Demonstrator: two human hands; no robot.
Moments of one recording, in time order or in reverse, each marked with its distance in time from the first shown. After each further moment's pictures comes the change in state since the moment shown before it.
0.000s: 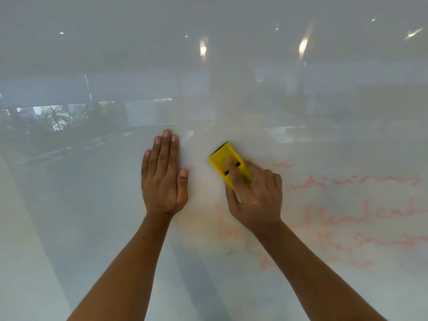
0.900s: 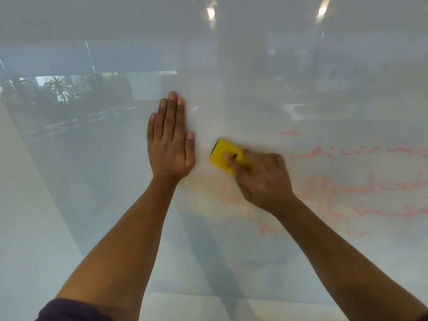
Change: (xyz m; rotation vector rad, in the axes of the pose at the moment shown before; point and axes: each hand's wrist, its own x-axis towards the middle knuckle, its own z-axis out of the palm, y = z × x) left_hand -0.003 0.000 0.004 0.069 0.034 0.013; right_hand -0.030 0.019 -0.016 -0.023 -0.114 -0.197
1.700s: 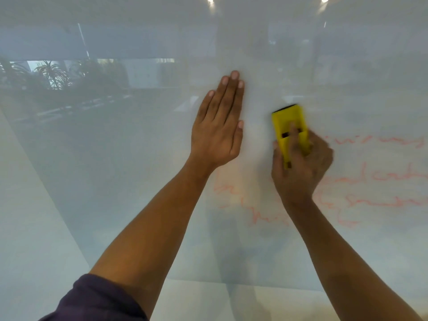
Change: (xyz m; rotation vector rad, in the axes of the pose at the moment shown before) left_hand 0.026 0.099 0.011 -0.144 -0.127 0.182; right_hand -0.036 0.035 -0.013 -0.060 0.093 0.594
